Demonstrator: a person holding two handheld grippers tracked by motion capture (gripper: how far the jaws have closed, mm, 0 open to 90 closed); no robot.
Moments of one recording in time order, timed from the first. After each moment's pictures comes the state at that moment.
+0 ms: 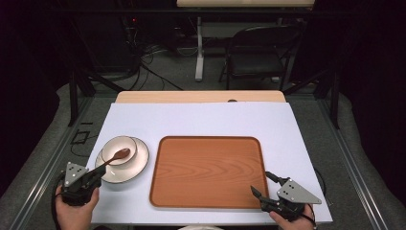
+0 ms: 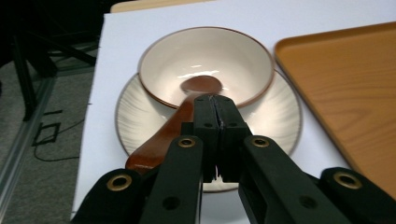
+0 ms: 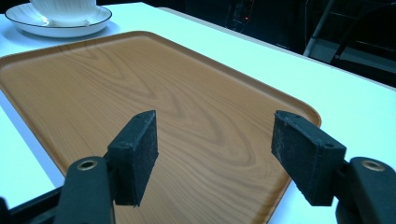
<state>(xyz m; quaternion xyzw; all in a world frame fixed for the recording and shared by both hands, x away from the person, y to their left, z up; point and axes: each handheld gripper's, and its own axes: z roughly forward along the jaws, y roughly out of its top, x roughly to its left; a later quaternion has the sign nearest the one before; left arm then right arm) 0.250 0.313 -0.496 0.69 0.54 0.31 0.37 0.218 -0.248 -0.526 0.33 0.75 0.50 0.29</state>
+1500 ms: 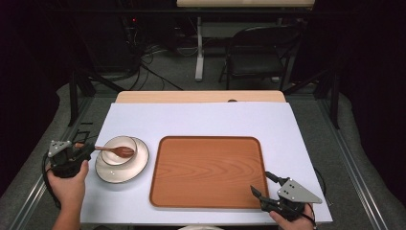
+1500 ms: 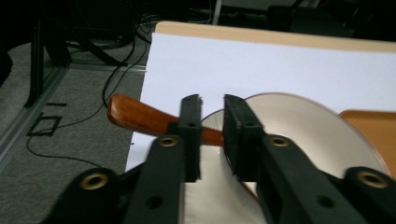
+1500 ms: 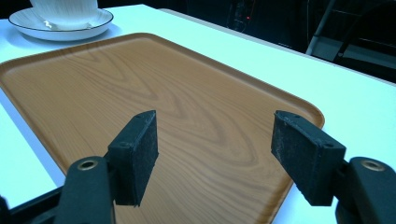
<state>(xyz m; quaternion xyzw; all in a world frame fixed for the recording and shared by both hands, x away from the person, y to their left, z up) 0.313 0.358 -0.488 0.60 0.61 0.29 0.42 0.219 -0.248 -0.527 0.34 0.74 0.50 0.29</state>
